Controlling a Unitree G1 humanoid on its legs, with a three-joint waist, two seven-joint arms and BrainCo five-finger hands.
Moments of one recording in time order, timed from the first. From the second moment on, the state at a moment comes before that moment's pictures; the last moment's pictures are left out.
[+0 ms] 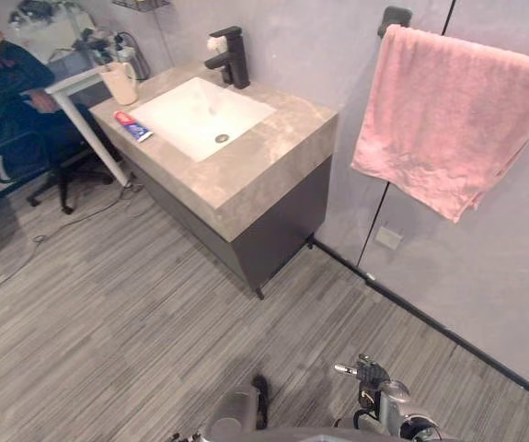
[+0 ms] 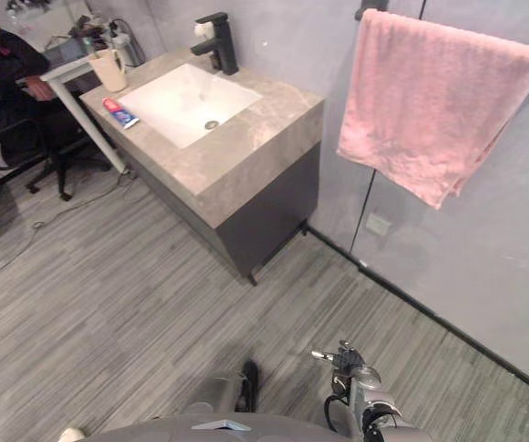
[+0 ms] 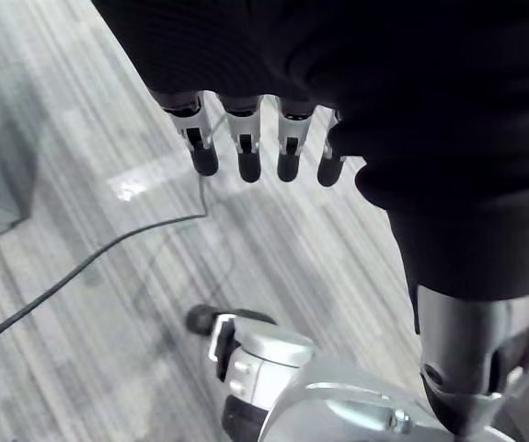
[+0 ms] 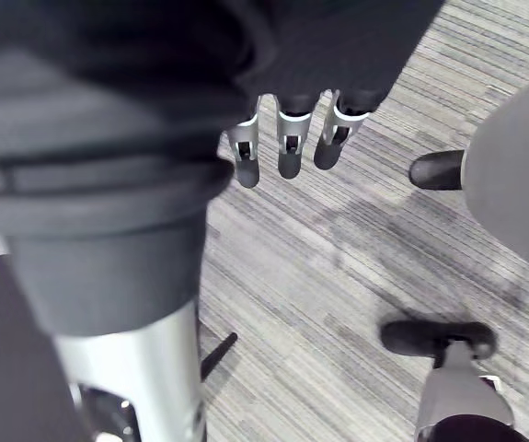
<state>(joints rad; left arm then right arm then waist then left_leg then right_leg) 0.20 0.06 0.24 1.12 -0.02 -0.08 0.05 -0.13 -0.10 -0.10 1.19 0.13 -0.03 0.02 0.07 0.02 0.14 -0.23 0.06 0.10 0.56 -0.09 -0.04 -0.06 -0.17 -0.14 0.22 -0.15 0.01</state>
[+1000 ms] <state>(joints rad) 0.15 0.11 0.35 1.16 -0.09 -0.08 0.04 -0.06 -0.04 -0.32 1.26 0.10 -0.01 0.02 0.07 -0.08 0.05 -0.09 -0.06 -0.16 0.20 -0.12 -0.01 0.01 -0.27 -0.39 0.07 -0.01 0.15</state>
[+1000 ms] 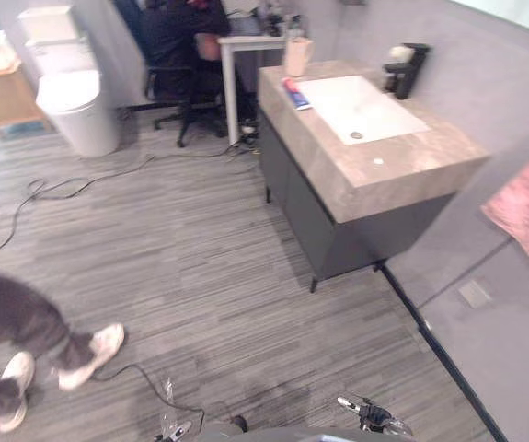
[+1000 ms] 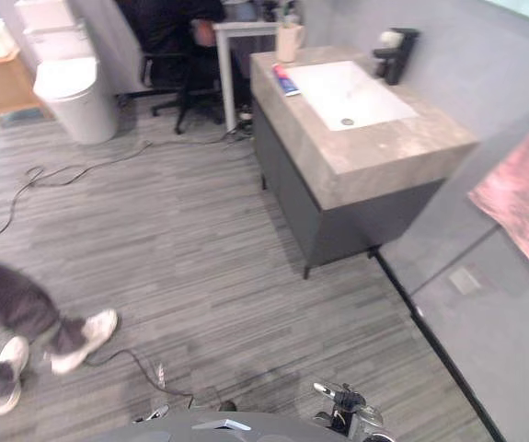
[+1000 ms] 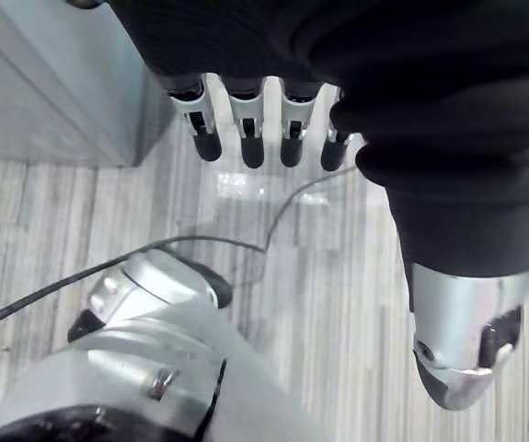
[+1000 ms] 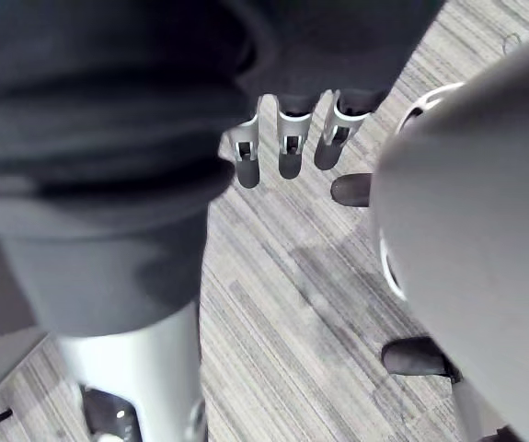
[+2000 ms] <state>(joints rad) 0.11 0.02 0.35 1.04 -0.02 -0.12 0.02 -0.08 0.02 -0.43 1.11 0.28 -0.06 0.00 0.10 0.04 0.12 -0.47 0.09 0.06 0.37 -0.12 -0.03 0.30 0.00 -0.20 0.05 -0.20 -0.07</state>
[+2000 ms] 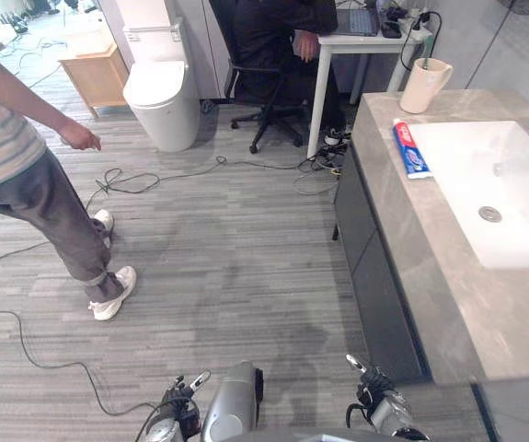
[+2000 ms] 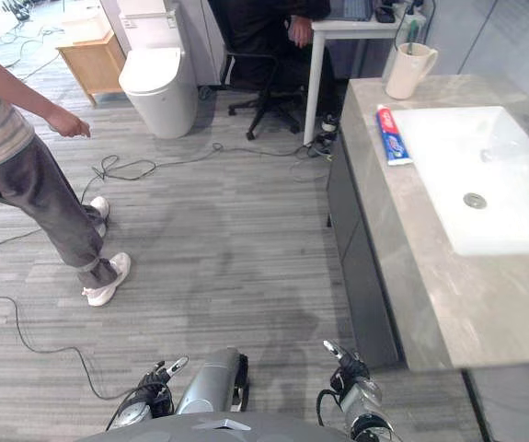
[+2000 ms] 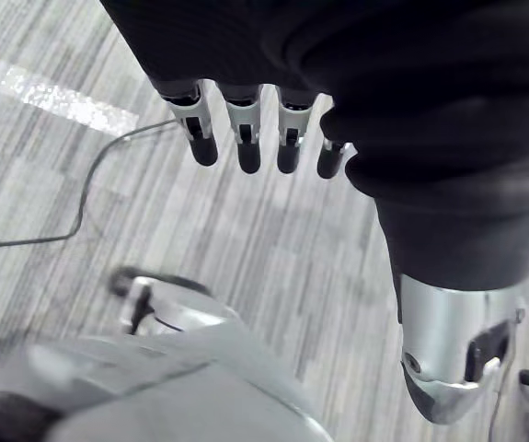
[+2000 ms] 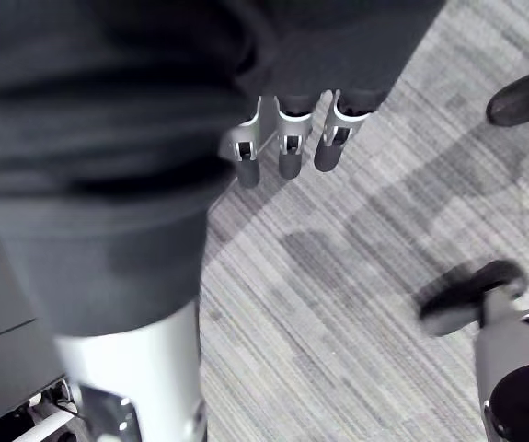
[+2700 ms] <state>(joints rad) 0.02 -0.03 0.31 1.06 -0.02 -0.12 0.02 0.02 -0.01 -0.47 1.08 0.20 -0.07 0.02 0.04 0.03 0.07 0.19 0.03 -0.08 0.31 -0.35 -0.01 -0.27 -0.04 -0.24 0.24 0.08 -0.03</state>
